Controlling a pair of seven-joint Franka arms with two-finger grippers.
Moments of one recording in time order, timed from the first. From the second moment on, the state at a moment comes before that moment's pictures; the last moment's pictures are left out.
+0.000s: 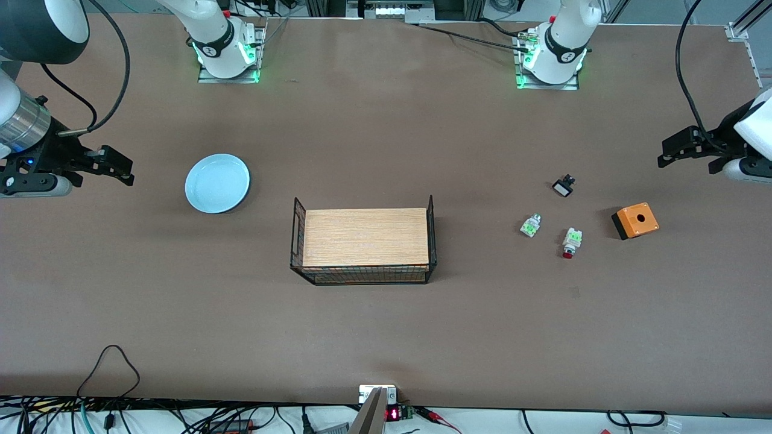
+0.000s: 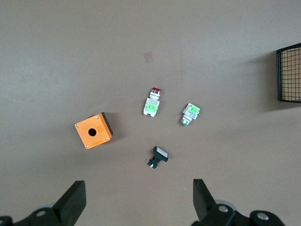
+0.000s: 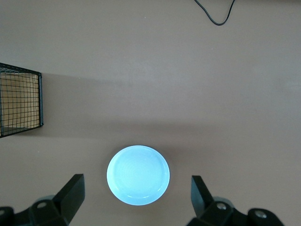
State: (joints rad) left arm 0.00 0.02 0.07 -1.66 -0.05 1.64 0.16; right arm 0.20 0.07 -0.16 -1.66 -0.01 1.78 0.00
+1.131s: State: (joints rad) left arm 0.00 0.02 0.07 -1.64 -0.07 1.61 0.16; right arm 0.20 0.35 -0.16 -1.68 -0.03 1.97 0.00
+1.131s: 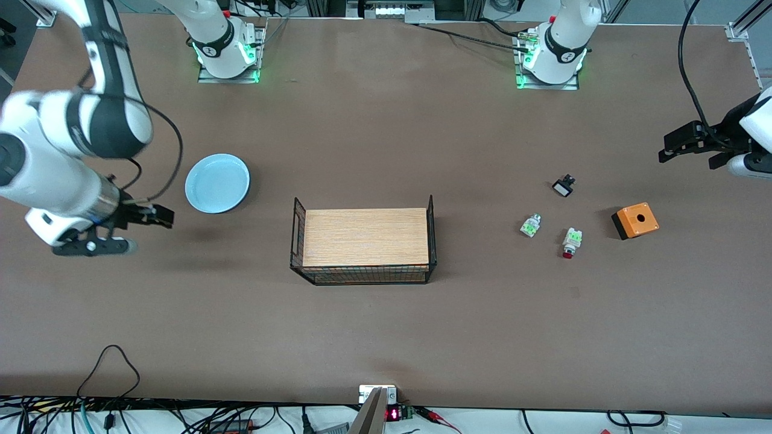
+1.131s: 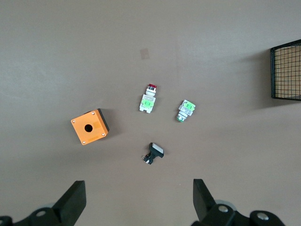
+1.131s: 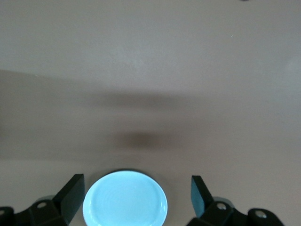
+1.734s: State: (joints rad) left arm 0.00 0.02 0.07 -1.64 -0.07 1.61 0.16; right arm 0.15 0.43 -0.16 -2.04 -0.03 2.42 -0.01
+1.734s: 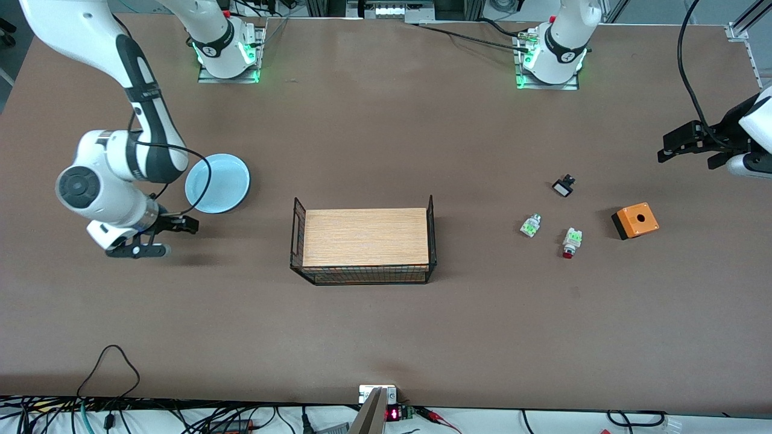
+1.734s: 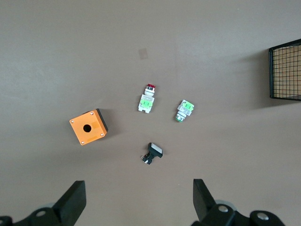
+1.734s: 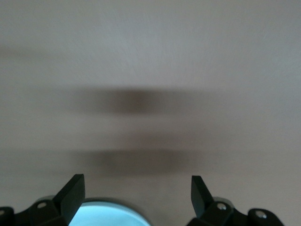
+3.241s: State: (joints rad) left arm 0.00 0.02 0.07 -1.64 -0.07 1.61 0.16; right arm 0.09 0.35 -0.16 -2.27 -0.03 2.40 -0.33
